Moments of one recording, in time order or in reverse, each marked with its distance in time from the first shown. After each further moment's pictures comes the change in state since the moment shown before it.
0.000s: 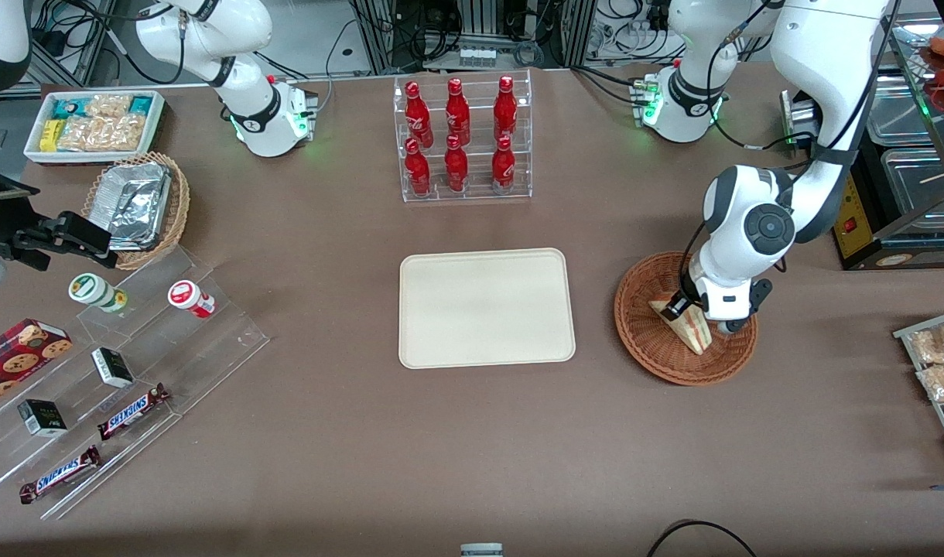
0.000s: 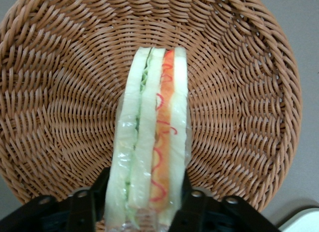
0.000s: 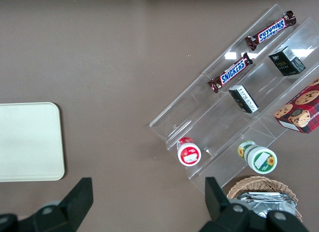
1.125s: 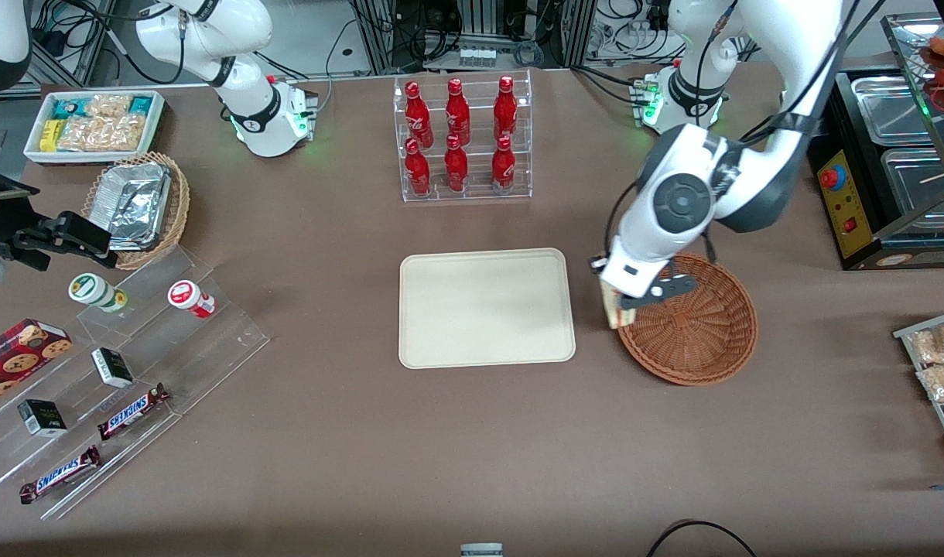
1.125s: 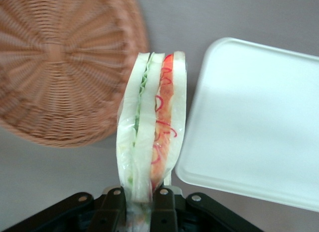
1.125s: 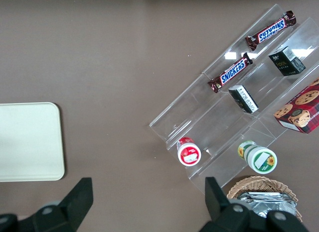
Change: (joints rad) arm -0.012 0.015 -0.318 0.328 0.026 -0.473 0.234
